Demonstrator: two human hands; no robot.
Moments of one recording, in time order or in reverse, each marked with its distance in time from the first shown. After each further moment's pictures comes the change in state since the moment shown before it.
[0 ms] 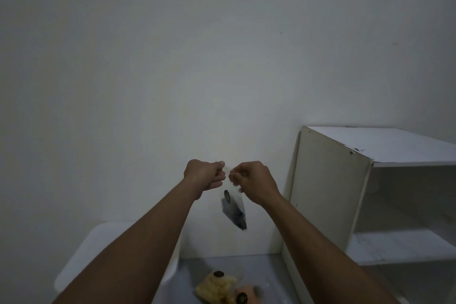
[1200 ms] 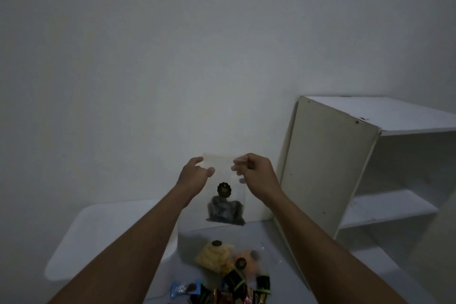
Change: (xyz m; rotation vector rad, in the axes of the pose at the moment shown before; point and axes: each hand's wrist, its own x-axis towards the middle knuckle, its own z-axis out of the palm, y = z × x) left_hand 0.033 -0.081 -0.033 0.300 -0.086 0.024; right_hand -0.031 0.020 0.040 0.338 0.124 0.260
